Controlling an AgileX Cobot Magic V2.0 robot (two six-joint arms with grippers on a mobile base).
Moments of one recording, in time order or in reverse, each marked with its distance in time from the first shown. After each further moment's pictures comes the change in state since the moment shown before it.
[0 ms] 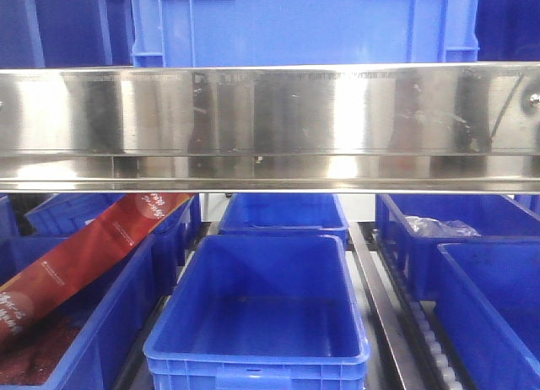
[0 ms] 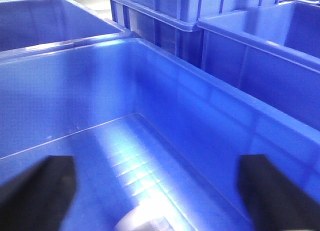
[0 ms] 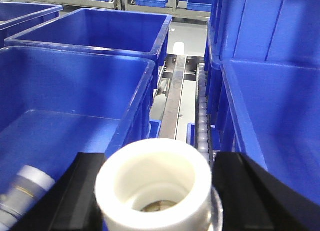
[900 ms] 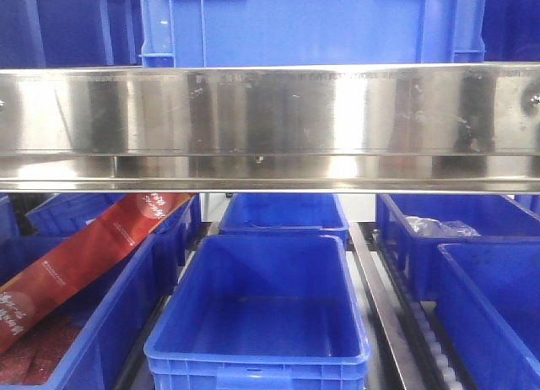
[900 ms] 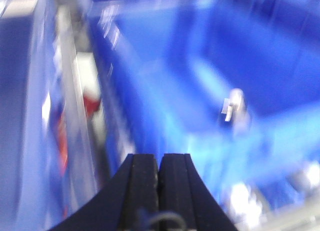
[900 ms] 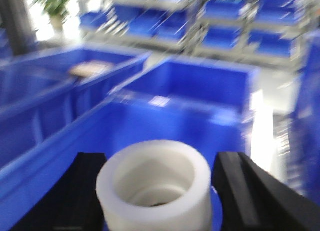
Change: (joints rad) left arm 0.283 -0.754 0.457 0.021 0.478 0.002; right arm 0.251 0.237 -0.349 0.029 0.021 0.000
